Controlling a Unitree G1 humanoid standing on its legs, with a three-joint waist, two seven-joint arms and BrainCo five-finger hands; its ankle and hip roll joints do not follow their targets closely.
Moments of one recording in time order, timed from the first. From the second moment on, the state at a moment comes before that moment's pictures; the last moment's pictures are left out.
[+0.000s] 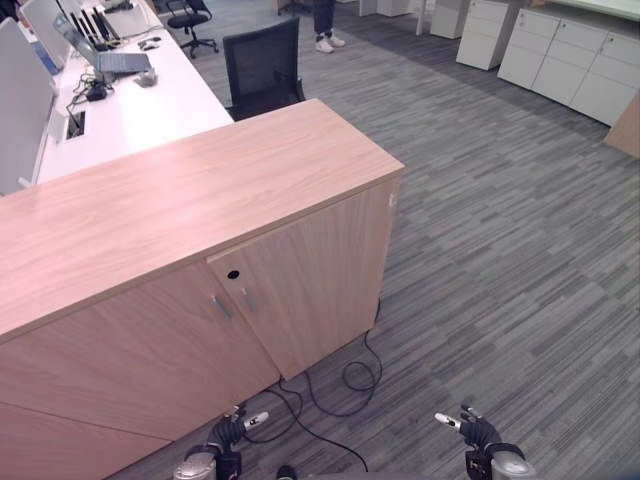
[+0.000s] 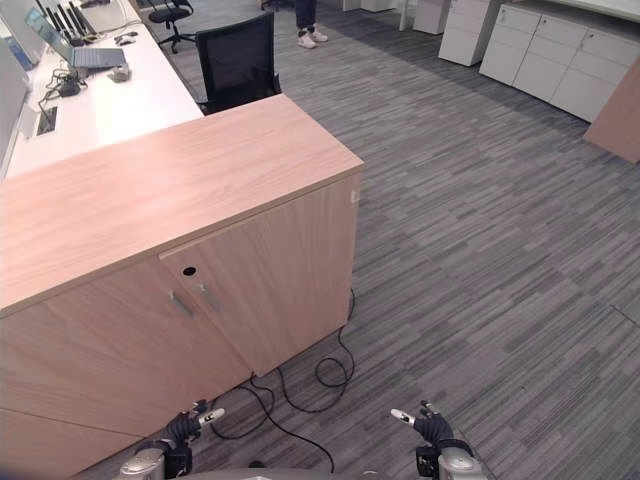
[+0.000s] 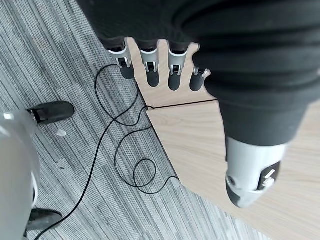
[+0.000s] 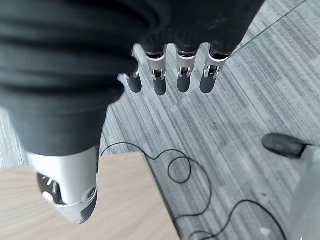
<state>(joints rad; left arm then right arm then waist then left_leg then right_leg) 0.07 0.24 -0.16 0.98 -0.34 -0.09 -0.10 0.07 -0.33 0.14 0.94 0.25 -0.04 0.00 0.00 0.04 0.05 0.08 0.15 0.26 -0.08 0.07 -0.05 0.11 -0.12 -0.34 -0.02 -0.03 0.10</state>
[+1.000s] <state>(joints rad) 0.01 0.29 -0.16 0.94 -0.35 -0.11 -0.07 0.03 -0.27 0.22 0.79 0.25 -0.04 0.03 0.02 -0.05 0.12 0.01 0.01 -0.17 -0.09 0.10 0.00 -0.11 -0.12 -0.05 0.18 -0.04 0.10</state>
